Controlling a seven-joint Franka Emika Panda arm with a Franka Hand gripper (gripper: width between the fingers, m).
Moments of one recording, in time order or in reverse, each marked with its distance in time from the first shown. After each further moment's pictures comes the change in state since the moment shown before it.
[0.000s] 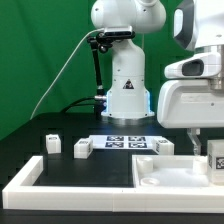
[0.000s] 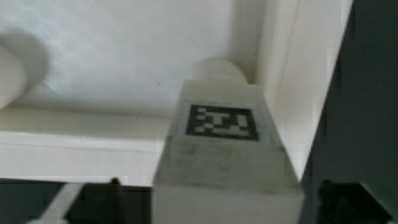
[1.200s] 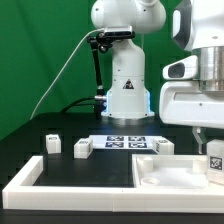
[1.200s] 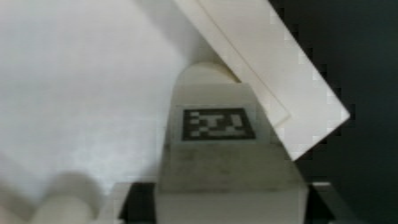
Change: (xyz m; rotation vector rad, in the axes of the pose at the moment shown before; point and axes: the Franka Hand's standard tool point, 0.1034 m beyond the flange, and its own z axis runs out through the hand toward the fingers) arm -0.004 0.005 0.002 -0.008 -0.007 0.964
